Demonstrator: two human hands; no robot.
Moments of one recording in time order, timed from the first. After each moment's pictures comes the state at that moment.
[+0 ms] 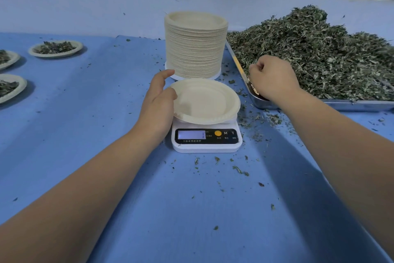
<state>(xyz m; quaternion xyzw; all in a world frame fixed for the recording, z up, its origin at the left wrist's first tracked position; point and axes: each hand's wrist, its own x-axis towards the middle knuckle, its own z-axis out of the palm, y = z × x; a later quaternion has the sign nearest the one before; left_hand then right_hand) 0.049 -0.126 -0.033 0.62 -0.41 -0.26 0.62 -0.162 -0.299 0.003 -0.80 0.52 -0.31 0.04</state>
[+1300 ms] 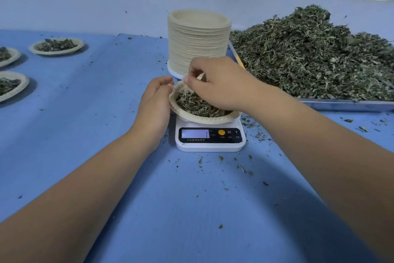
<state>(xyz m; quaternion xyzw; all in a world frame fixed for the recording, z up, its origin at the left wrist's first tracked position) 0.058 -0.118 -0.035 0.59 -0.34 -0.31 0.66 -0.082 -0.202 0.032 -0.93 0.28 -0.23 0.04</state>
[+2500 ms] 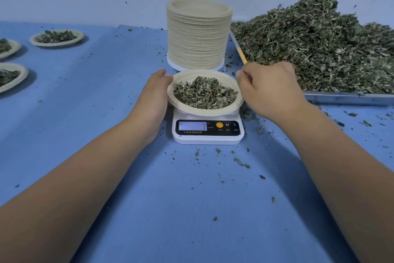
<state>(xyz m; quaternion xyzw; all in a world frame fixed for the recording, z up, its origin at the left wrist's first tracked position) 0.053 -0.114 -0.028 0.62 -0.31 -0.37 0.61 -0.156 -0.222 -0.001 -0.86 0.42 -0.27 -0.09</state>
